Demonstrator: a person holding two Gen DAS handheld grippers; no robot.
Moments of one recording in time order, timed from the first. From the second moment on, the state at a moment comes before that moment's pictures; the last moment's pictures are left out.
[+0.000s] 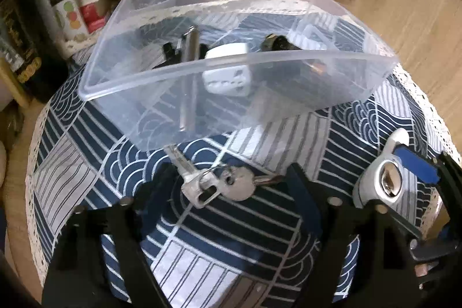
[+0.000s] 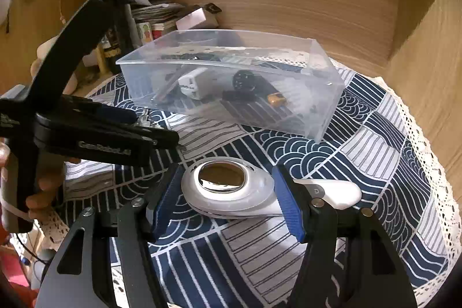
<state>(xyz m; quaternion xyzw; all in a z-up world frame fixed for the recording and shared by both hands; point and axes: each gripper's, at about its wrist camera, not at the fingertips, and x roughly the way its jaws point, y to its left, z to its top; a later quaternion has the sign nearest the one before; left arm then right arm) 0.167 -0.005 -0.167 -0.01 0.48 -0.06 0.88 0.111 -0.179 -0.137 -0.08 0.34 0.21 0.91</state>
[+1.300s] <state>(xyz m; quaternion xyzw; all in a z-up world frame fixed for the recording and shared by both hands) 0.132 0.012 -0.163 -0.04 0.47 -0.08 0.88 0.116 -0.196 -0.125 -0.05 0.33 0.21 0.92</state>
